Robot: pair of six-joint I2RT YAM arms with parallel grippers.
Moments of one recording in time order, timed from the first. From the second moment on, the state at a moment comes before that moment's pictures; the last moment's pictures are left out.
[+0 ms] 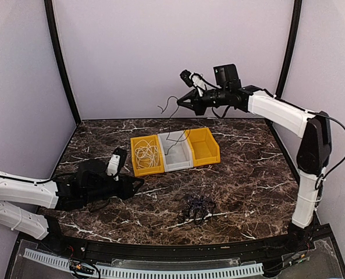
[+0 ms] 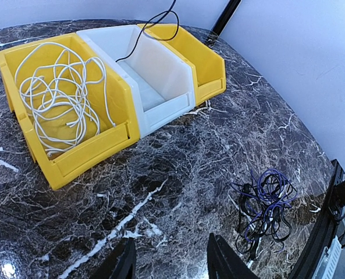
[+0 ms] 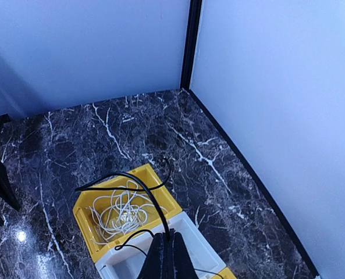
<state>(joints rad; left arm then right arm) -0.94 1.15 0.43 0.27 -0.14 -0.51 0.57 1.96 1.83 -0.32 -0.60 -0.34</state>
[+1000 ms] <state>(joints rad) -0.94 1.13 0.39 0.29 -0.14 -0.51 0.54 2.18 1.84 -0.24 -0.52 -0.25</state>
